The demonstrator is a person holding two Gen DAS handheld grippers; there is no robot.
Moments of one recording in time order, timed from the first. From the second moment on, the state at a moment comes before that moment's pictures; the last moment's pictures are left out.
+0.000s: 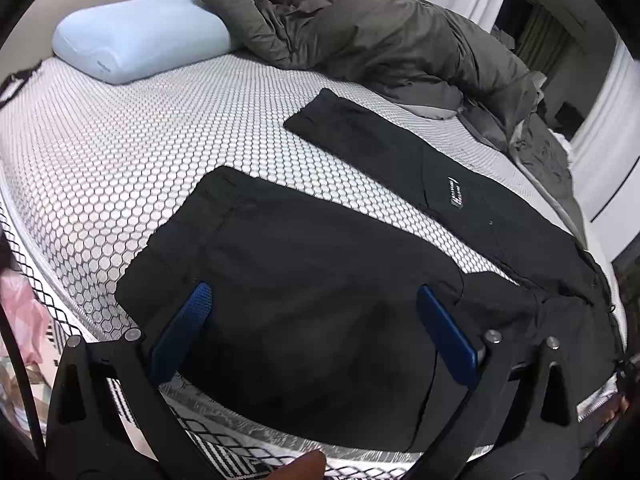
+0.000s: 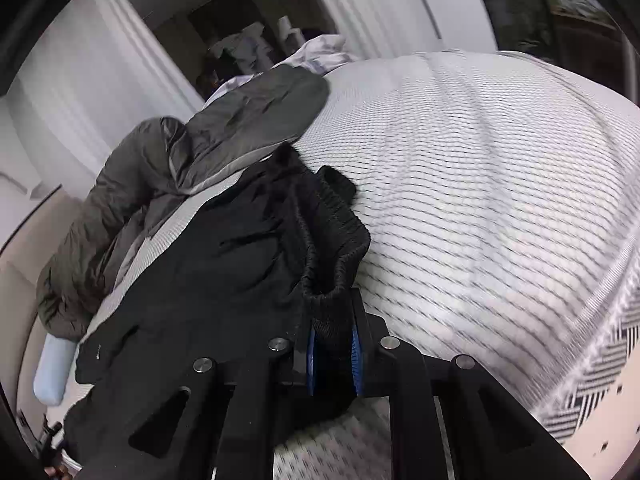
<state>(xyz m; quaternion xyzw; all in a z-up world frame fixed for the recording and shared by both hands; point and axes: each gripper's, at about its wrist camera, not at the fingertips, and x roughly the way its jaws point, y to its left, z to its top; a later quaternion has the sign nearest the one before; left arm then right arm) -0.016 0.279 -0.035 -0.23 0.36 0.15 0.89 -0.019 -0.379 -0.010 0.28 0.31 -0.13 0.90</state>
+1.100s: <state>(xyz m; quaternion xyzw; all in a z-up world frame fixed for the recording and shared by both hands) 0.093 0.351 -0.001 -0.13 0.43 0.18 0.88 -0.025 -0.389 -0.014 0.30 0.31 -0.17 0.88</state>
